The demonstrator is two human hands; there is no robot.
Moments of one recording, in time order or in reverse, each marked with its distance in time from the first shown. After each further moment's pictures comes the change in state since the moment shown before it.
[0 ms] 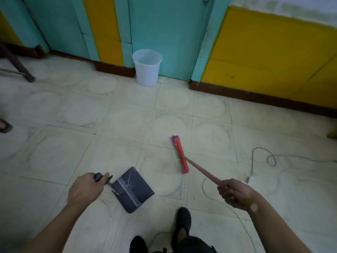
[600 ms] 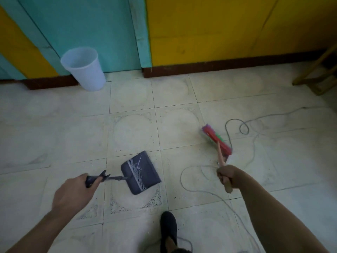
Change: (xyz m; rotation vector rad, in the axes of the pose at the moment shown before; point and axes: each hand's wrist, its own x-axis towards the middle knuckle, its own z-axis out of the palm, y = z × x) left_hand 0.019 0.303 0.076 0.365 -0.035 0.361; right_hand 0.082 -0.125 -0.268 -0.220 0.453 -0.145
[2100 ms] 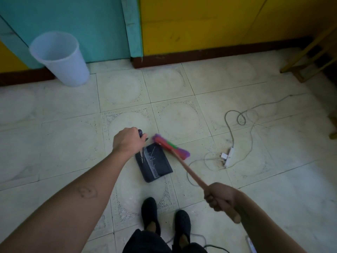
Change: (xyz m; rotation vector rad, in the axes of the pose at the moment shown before) left_hand 0.237 0.082 -0.038 0.058 -0.090 0.341; right_hand -0.062 -0.085 0.172 0.053 -0.345 0.239
